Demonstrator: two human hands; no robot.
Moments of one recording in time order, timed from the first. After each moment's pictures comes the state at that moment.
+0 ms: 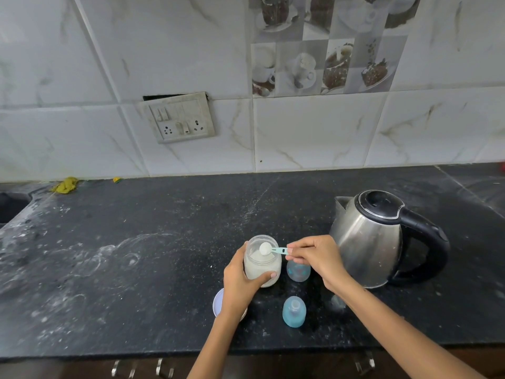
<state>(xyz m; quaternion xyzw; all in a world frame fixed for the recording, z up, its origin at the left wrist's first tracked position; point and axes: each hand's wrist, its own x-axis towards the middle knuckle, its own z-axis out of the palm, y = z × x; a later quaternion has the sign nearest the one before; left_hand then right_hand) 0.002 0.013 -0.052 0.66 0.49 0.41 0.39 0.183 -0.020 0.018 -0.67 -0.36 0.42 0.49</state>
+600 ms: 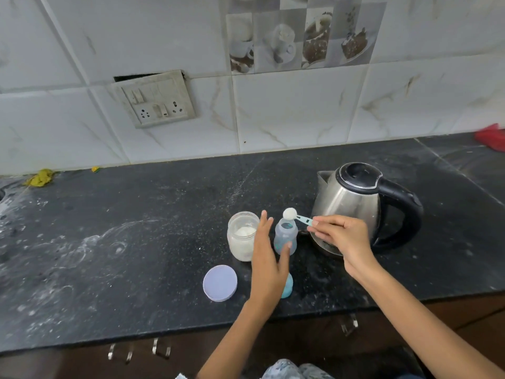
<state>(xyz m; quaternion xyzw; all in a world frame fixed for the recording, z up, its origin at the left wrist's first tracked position) 0.064 -0.042 -0.030 0.71 0.38 0.47 0.34 0.222 -0.071 0.024 -0.63 -0.25 0.38 0.63</state>
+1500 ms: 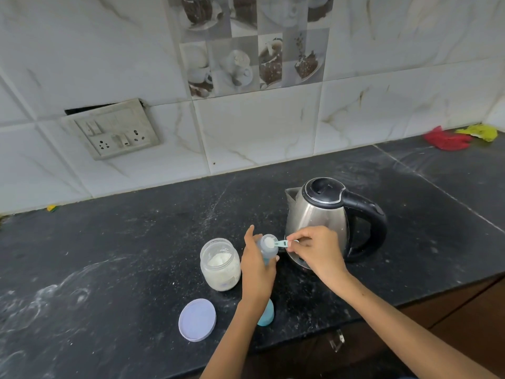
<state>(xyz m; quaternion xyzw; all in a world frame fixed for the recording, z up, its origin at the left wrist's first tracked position) 0.110 -0.002 -0.033 0.70 0.44 0.37 0.42 0.232 -0.065 0.026 -0.76 -0.44 0.17 0.45</state>
